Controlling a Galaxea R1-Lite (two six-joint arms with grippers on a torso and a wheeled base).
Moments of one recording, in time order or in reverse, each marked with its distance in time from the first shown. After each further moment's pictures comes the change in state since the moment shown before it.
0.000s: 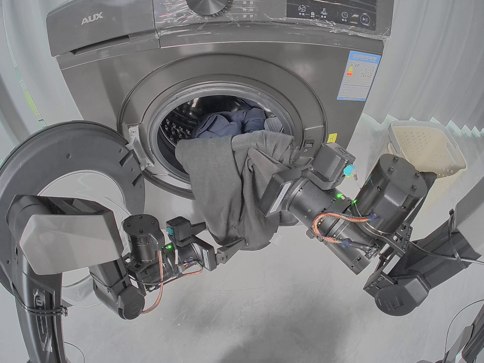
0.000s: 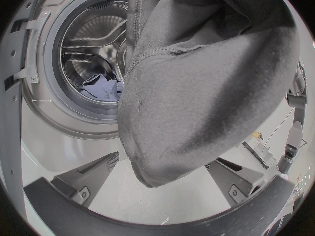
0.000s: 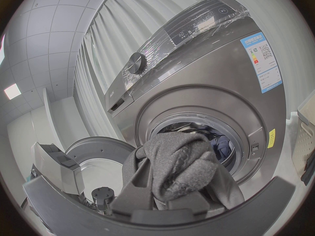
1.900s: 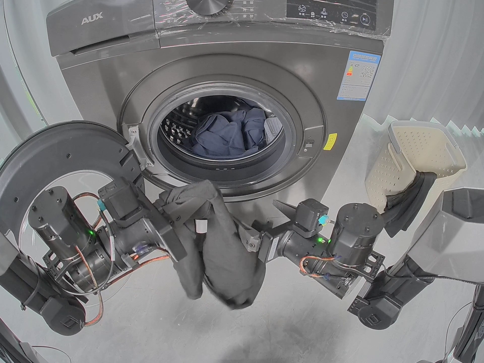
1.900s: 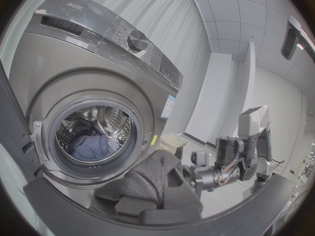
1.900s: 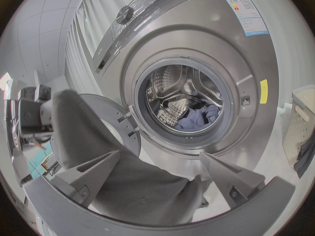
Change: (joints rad) left arm -0.096 -0.551 0.219 -0.002 -0.002 0.006; right arm -0.039 0.165 0.125 -0.036 0.013 -0.010
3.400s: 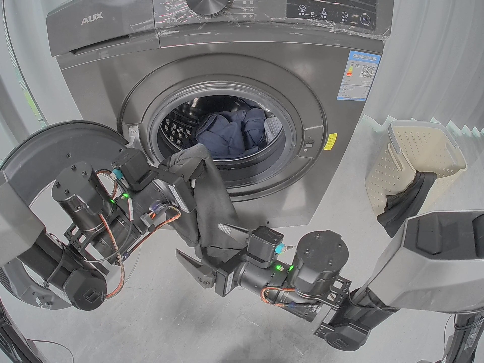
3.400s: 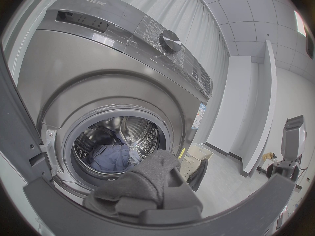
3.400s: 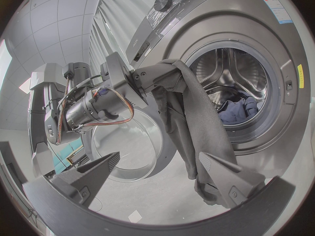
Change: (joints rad) left arm 0.047 0.127 -0.199 0.001 0.182 -0.027; right arm 0.140 0.115 -0.087 -0.073 0.139 0.008
